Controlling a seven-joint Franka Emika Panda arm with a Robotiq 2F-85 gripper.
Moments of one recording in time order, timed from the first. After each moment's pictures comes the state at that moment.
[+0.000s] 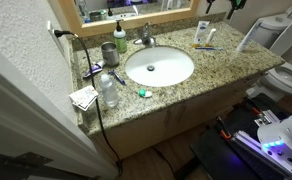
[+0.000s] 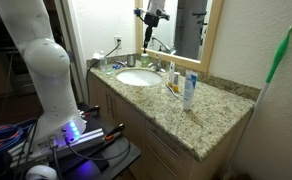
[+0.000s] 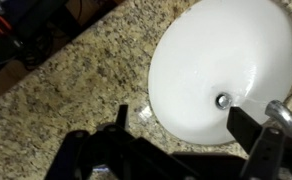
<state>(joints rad) -0.04 -0.10 -0.08 -2.04 0.25 1.80 0.59</state>
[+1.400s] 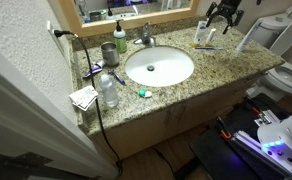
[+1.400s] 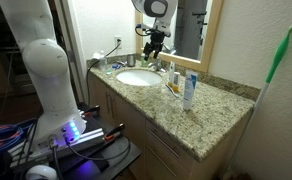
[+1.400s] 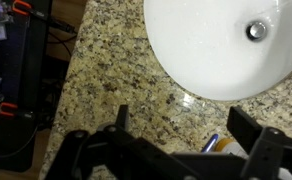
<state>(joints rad) -0.09 -0.02 -0.11 -2.15 0.29 1.99 1.10</state>
